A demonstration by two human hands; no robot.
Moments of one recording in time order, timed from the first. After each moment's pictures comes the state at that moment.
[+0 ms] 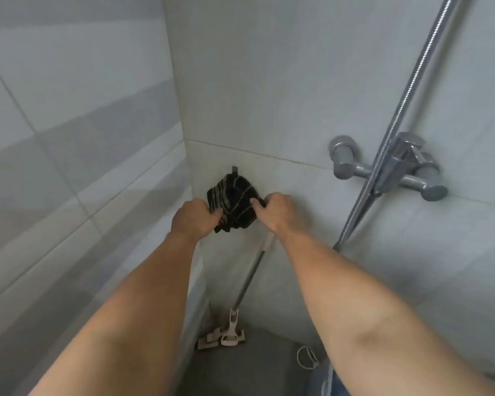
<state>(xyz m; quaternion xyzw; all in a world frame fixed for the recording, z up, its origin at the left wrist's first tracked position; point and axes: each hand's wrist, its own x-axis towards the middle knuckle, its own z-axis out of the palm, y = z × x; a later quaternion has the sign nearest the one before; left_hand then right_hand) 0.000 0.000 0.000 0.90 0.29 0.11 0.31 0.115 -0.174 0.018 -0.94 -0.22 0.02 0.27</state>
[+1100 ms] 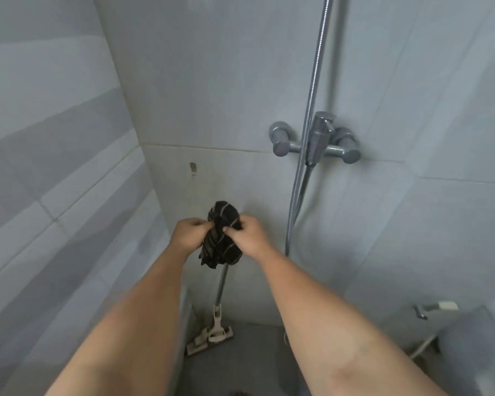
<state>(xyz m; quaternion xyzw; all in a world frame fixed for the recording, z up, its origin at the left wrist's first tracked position) -0.037 -0.082 -0.007 0.74 0.29 0.05 0.60 0.035 -0.232 -0.033 -0.83 -0.15 0.13 0.52</state>
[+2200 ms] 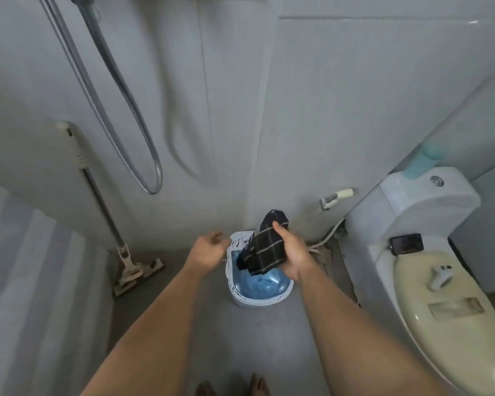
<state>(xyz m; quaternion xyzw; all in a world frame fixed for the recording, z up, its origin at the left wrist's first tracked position) -0.023 -0.428 -0.239 0.80 0.22 -0.21 0.51 -0.011 -0.642 -0.246 -0.50 0.31 0.24 0.78</state>
